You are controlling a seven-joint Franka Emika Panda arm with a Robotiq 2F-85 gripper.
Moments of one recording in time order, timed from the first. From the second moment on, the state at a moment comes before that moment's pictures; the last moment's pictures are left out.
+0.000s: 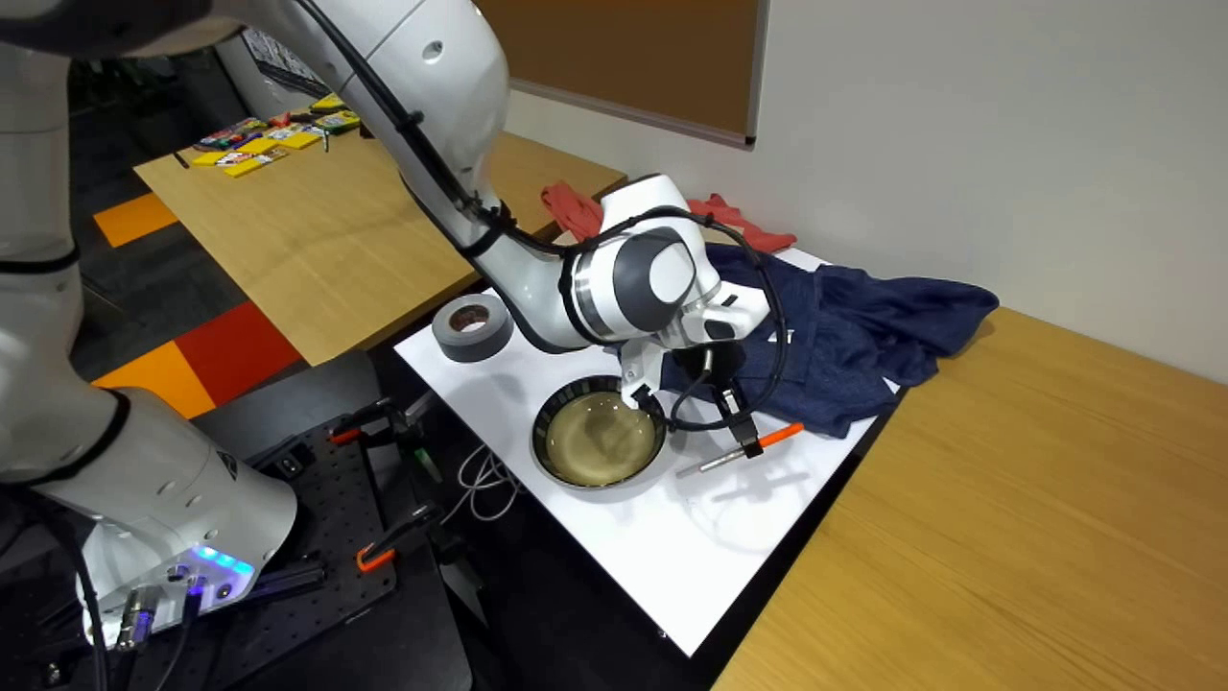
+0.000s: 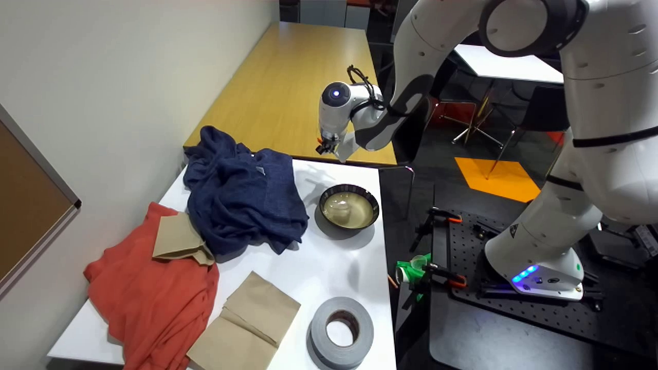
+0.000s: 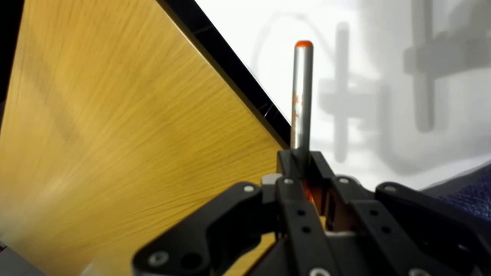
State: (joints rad) arm -0.06 0.63 -0.33 -2.02 -0.89 2.80 0.95
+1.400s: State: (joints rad) arm -0.04 0.84 -0.33 -1.96 -0.24 2.94 0.34
